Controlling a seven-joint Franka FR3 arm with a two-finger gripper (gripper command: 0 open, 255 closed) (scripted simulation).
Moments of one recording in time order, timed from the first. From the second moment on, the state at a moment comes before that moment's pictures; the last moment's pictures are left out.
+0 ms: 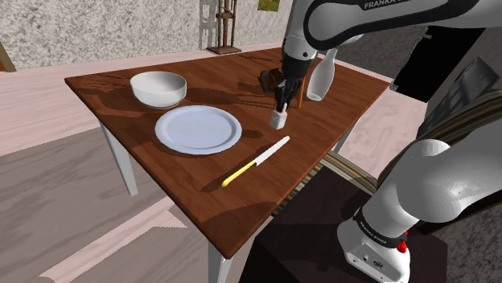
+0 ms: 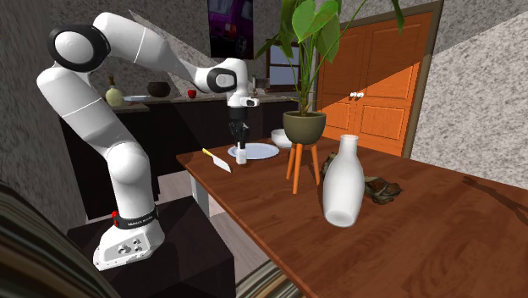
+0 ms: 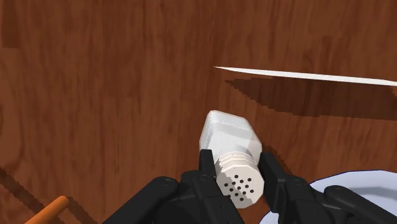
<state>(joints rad) 0.05 -0.44 -0.04 -2.42 -0.02 1.99 -0.02</state>
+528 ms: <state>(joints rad) 0.05 -0.42 -0.04 -2.48 -0.02 2.07 -0.02</state>
